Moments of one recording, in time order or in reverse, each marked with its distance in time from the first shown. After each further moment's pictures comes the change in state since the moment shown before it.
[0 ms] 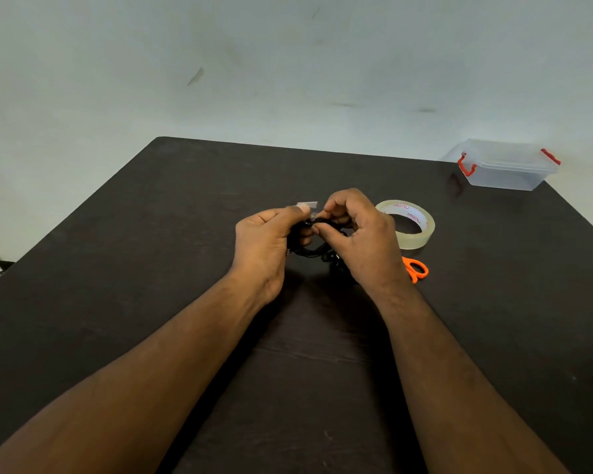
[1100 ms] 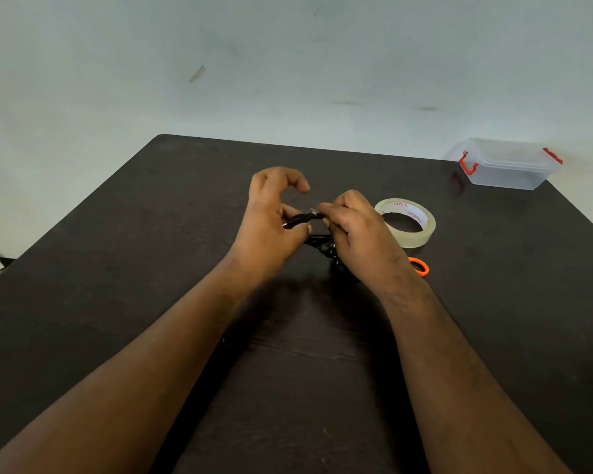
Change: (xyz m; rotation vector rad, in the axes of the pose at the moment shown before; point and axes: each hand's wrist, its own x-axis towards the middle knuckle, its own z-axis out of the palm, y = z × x) left_hand 0.007 0.013 -0.011 0.649 -0.267 0.586; right_hand 0.007 0.008 -0.003 -0.380 -0.178 -0.142
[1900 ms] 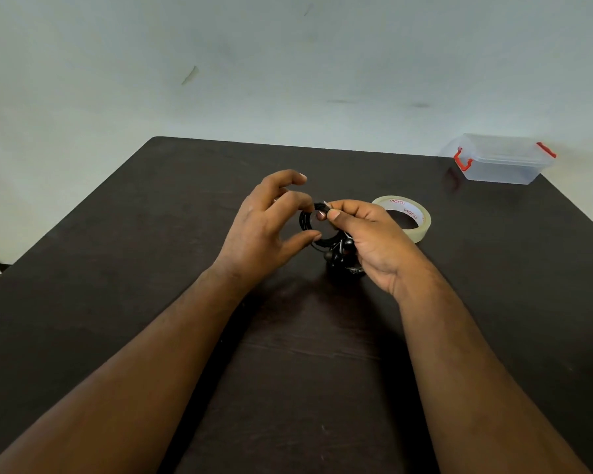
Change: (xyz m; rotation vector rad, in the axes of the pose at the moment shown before) left_hand 0.005 -0.028 -0.007 0.474 -0.043 0.529; right_hand -0.002 -0.011 -0.020 1.003 -0.139 0.701
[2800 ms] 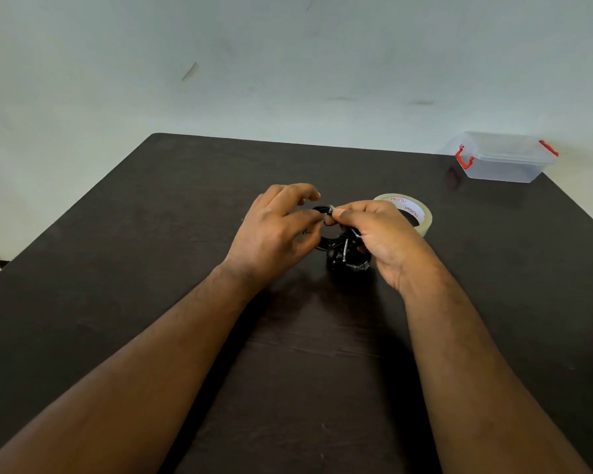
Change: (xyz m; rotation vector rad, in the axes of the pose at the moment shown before) left_hand 0.001 0.005 0.015 0.162 0.030 0.065; right_hand 0.000 -0.005 -0.004 -0.155 0.142 0.077
